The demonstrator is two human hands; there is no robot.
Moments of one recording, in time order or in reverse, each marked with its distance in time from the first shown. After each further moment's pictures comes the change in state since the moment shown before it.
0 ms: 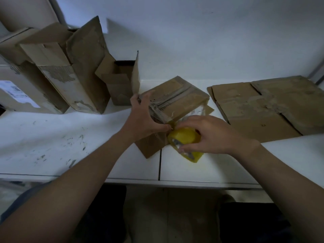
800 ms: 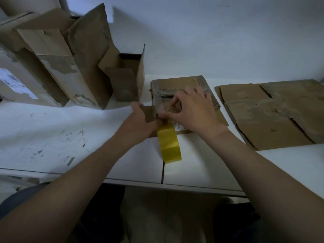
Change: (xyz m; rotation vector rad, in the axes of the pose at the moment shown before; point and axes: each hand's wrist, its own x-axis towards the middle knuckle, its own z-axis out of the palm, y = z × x) left_hand -0.023 0.016 -0.023 -0.154 -0.132 -0.432; right_hand 0.086 -0.024 0.010 -0.171 0.250 0.299
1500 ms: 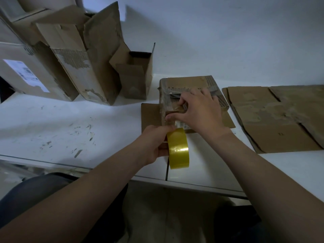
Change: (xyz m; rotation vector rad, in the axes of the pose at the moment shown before) left_hand -0.037 0.009 0.031 -0.793 -0.206 -0.427; right_hand -0.004 -0.006 0.008 -0.015 0.032 0.022
